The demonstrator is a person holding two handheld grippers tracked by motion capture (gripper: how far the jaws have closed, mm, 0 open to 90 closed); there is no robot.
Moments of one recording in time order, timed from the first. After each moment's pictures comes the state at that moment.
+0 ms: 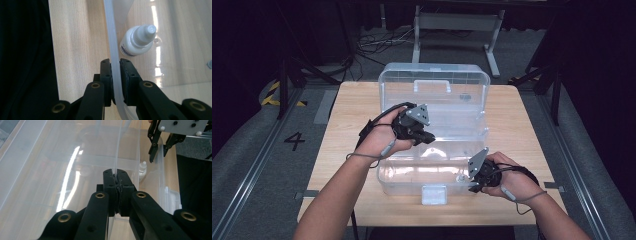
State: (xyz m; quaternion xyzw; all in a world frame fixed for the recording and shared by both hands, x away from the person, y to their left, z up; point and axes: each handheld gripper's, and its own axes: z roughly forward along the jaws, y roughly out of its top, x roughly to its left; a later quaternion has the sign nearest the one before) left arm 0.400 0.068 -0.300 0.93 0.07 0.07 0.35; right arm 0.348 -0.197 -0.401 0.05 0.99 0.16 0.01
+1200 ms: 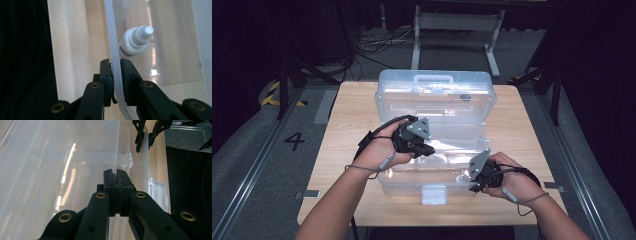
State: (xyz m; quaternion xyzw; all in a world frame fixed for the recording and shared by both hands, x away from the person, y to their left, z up) left arm 0.376 0.066 -0.311 0.94 0.06 0.06 0.33; right arm 0.344 -0.198 -0.397 0.05 0.98 0.17 0.03
